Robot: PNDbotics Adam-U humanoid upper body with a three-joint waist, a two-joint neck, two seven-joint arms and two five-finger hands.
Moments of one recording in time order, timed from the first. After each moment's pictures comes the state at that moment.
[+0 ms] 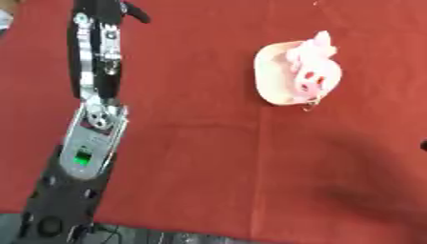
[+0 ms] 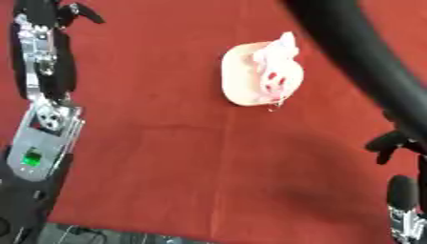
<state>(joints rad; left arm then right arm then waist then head) -0.32 0.29 0.03 -1.93 -0.19 -0.37 0.43 -0.08 -0.22 0.10 -1.99 0.36 -0.72 0.01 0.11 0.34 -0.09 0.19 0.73</state>
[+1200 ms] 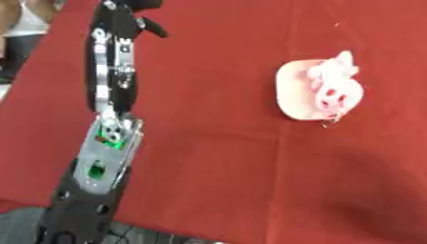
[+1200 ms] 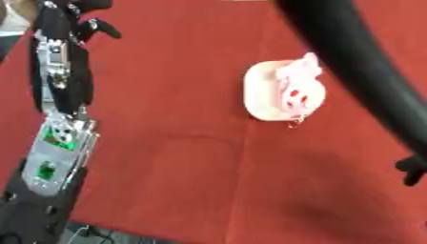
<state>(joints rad) -0.29 0.27 0.03 -1.97 -0.18 -0.34 0.40 -0.07 -0.23 0.10 -1.99 0.33 -0.74 -0.04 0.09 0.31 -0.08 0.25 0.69</state>
